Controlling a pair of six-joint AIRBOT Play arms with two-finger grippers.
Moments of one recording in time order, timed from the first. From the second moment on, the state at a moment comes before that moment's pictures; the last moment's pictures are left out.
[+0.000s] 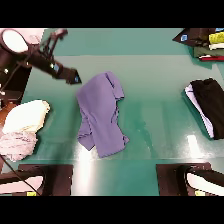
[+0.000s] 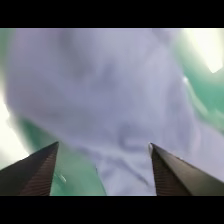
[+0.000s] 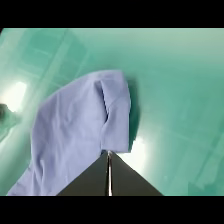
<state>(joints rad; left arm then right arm) -0.16 -1.39 1.51 1.13 -1.37 -1.28 0.05 -1.26 1.85 -1.02 1.40 1.51</state>
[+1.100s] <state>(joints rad) -0.13 -1.30 0.73 0.89 -1.17 -1.13 0.05 -1.26 1.80 -1.02 1.47 1.51</state>
